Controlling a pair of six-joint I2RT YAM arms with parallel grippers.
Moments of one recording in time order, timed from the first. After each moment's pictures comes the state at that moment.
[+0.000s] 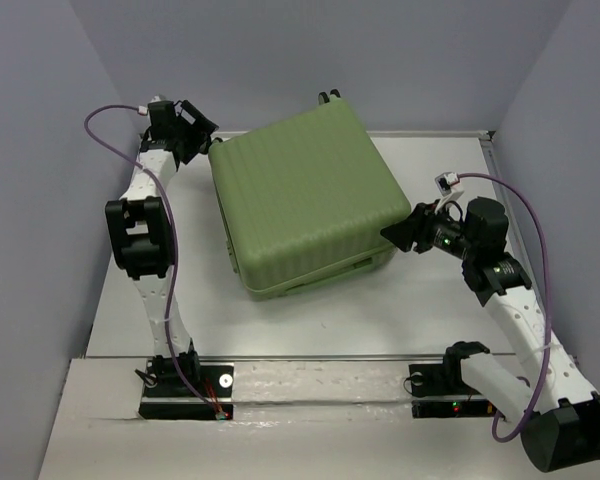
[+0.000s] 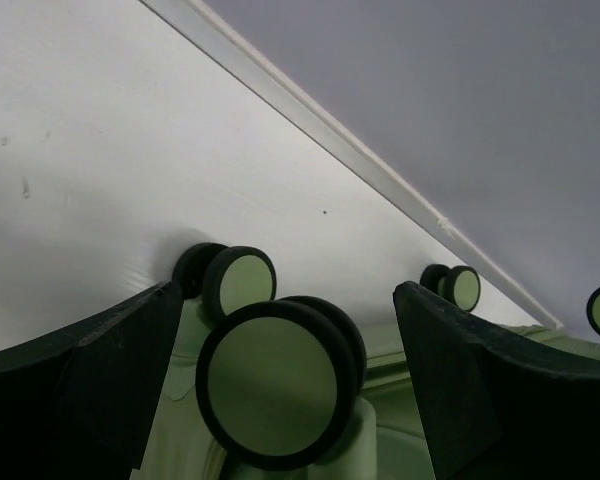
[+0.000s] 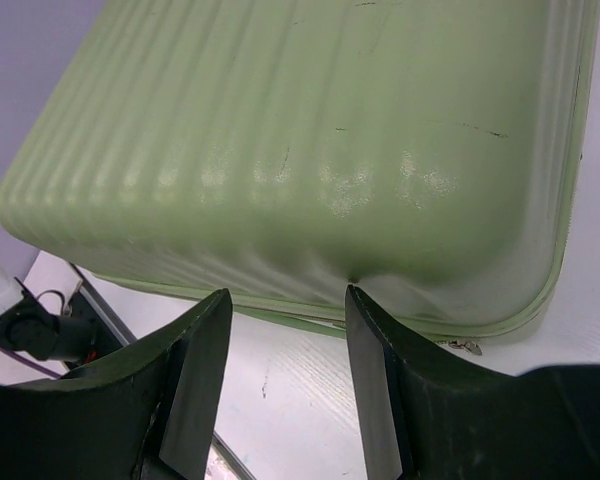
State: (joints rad) left arm 0.07 2.13 1.83 -0.19 0.20 -0.79; right arm 0.19 0.86 0.77 -0.21 -0.60 0.39
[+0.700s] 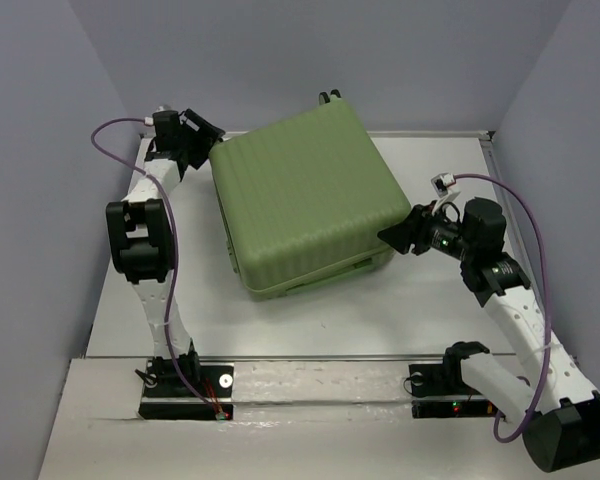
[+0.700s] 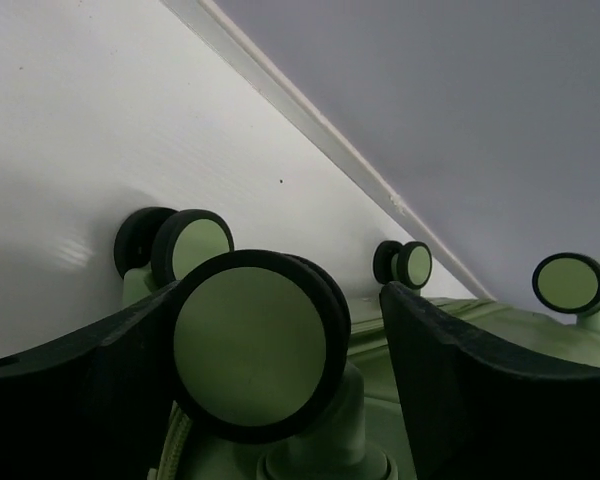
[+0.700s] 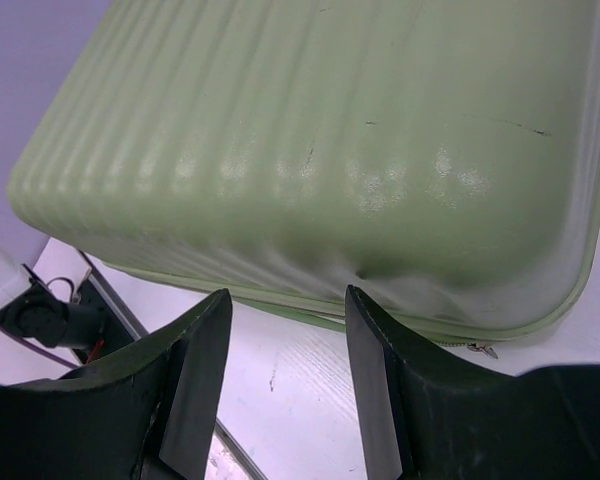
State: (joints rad) left arm 0.05 2.07 1.67 -0.08 0.25 -0.89; right arm 0.20 0.86 0.77 -0.21 -0.61 0.39
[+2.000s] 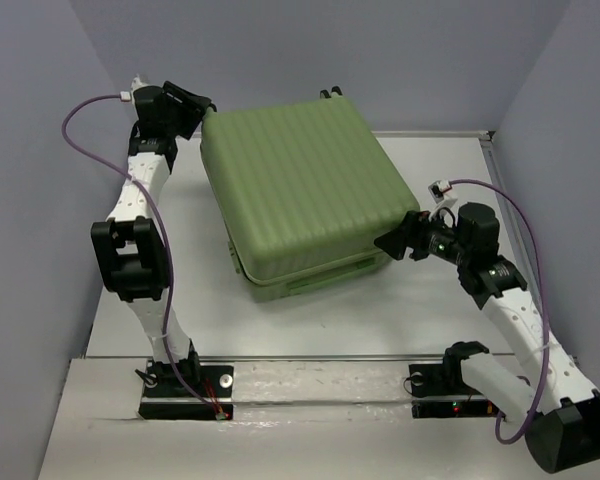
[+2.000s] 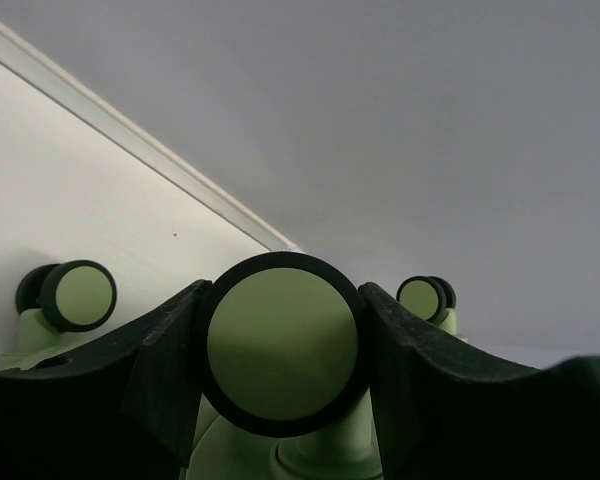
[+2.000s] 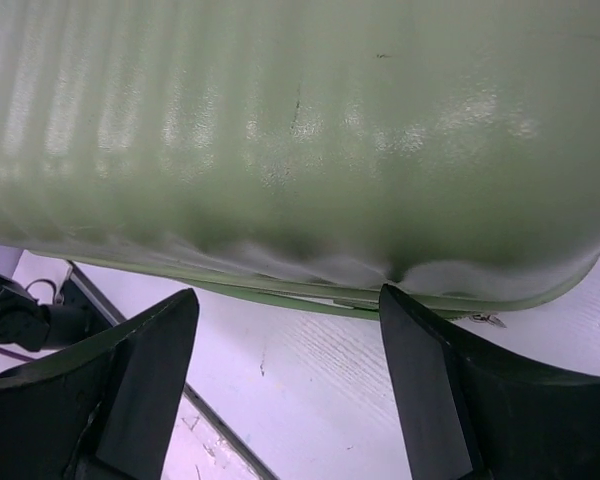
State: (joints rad) left arm 0.05 1.88 1.71 -0.06 0.19 -0.99; right arm 0.22 0.87 0.74 -0.26 -0.54 0.40
